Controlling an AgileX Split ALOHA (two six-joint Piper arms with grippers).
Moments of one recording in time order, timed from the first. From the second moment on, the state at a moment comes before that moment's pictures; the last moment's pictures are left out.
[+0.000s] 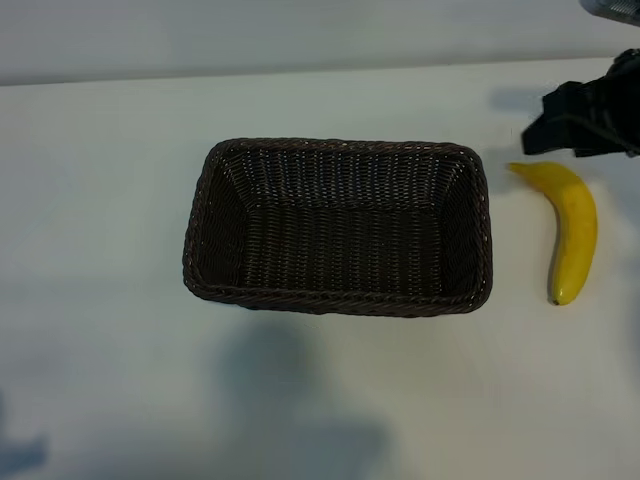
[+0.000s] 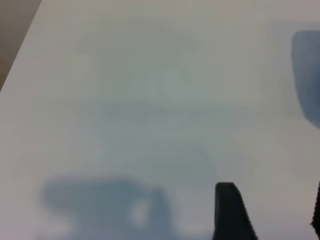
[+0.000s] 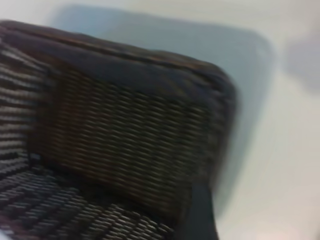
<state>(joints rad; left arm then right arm) 0.06 -0.01 -0.50 0.03 1.05 -0.04 0.03 1.60 -1.14 0.60 0.86 -0.42</state>
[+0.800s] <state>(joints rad) 0.06 -0.01 -0.50 0.03 1.05 -0.04 0.17 1.63 -1.20 0.01 0.99 0.09</state>
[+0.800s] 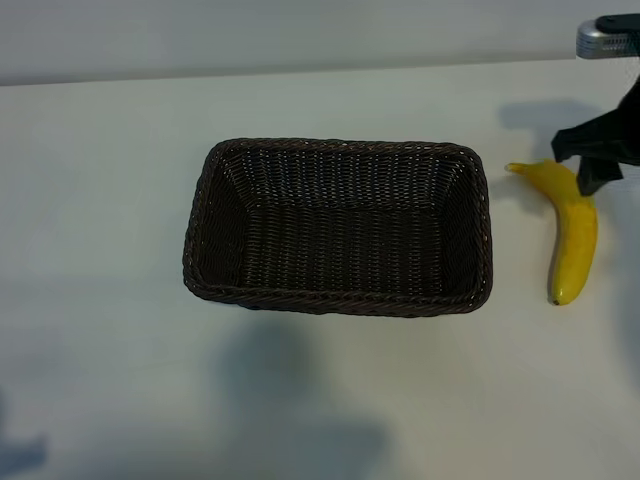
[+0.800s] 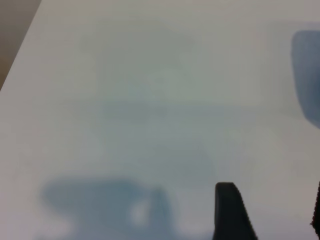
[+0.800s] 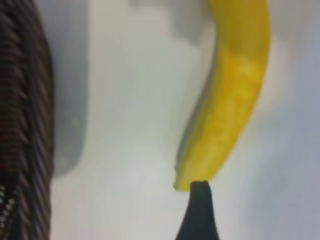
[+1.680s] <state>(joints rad) 0.06 -0.01 -0.50 0.03 1.05 -0.04 0.17 1.89 -1.20 -0.06 0.78 0.11</state>
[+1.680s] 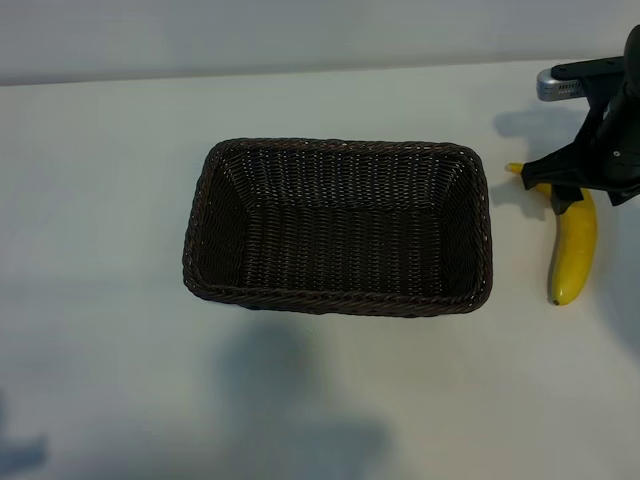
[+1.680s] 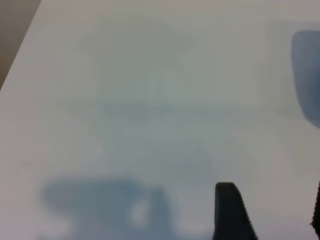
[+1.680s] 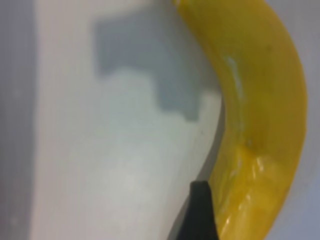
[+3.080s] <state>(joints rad) 0.06 -0.01 -0.50 0.03 1.05 -0.04 0.17 1.98 -1.20 -0.09 0.74 0.14</state>
